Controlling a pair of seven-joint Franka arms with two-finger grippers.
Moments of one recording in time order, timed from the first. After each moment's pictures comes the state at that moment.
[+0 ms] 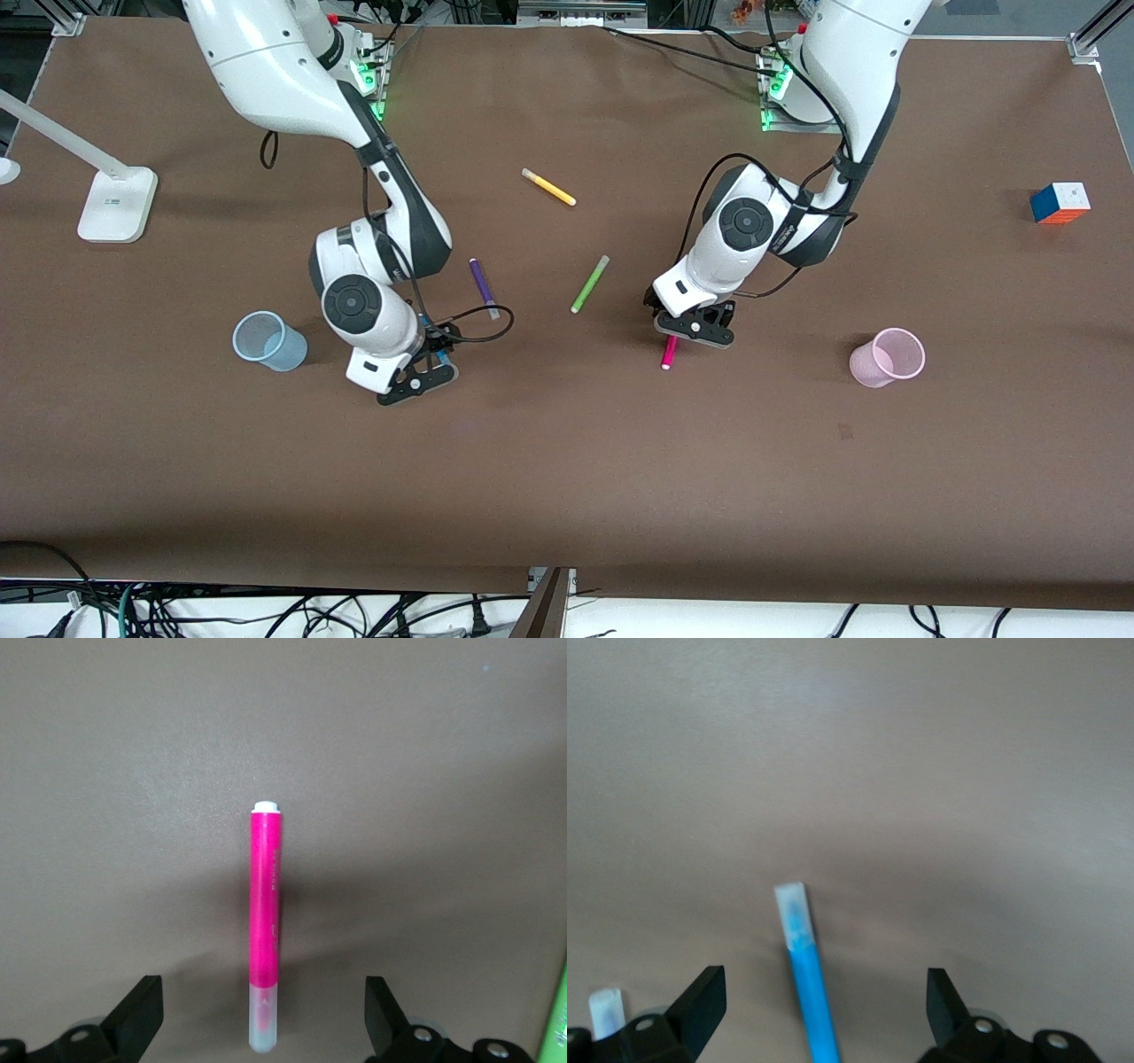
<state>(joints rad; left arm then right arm) -0.40 0.52 -0.11 -2.00 -0.02 2.59 -0.25 0.47 0.71 -0.06 -1.59 0.07 2.26 -0.02</state>
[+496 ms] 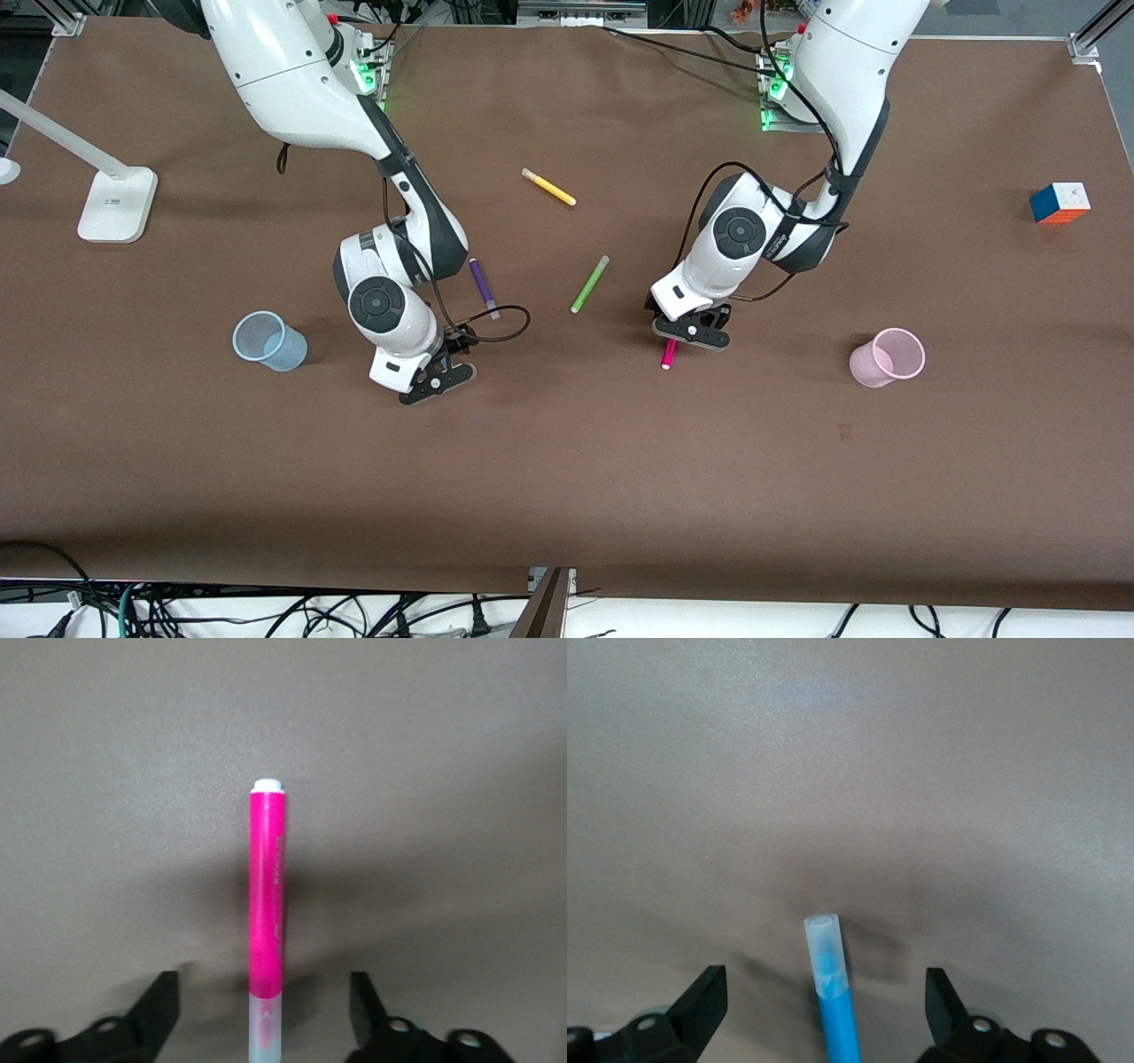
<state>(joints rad) -0.41 0.57 -0.11 -2.00 0.00 2.61 -0.27 0.49 0.76 -0.05 -1.59 0.07 2.33 -0.02</state>
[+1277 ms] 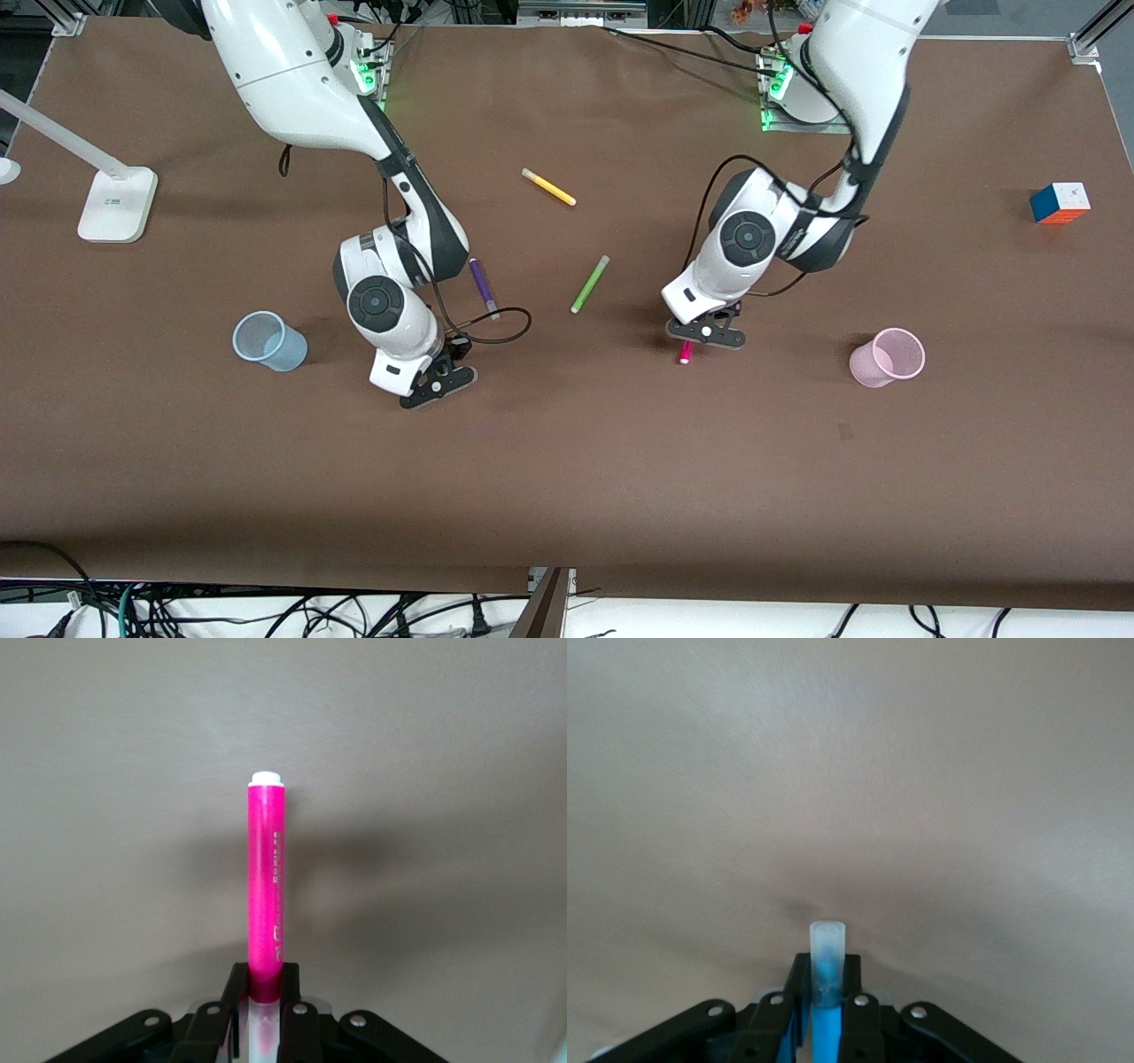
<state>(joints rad) -0.38 0.45 -0.09 -1.94 0.01 2.29 -0.27 0.49 0.74 -0.06 -1.56 0.07 2.31 -0.06</state>
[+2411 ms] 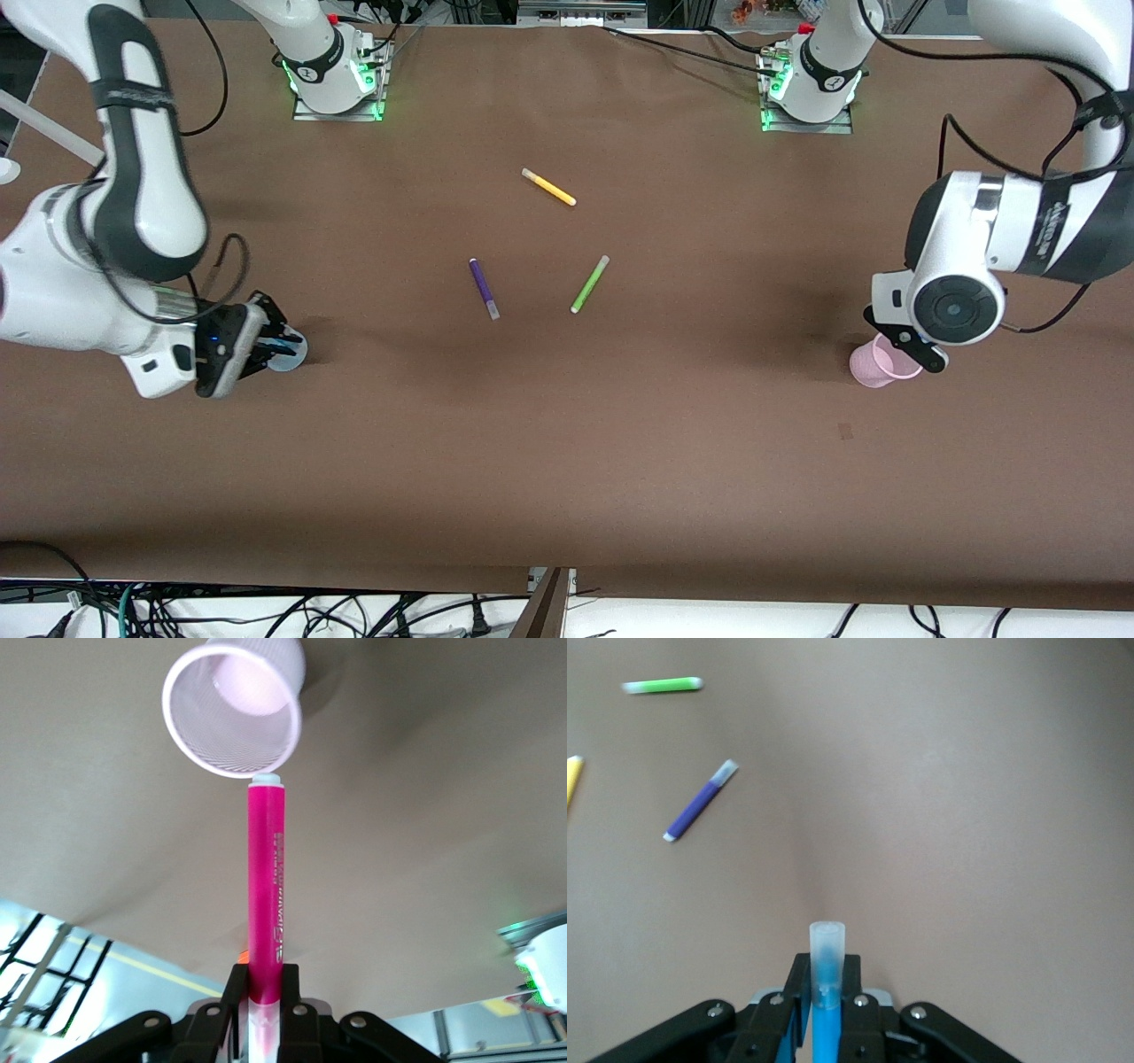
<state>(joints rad) -0.08 0.45 -0.08 -1.58 0.55 1.45 0.54 0.12 0.46 -0.17 -1.59 0.51 1.85 -1.41</state>
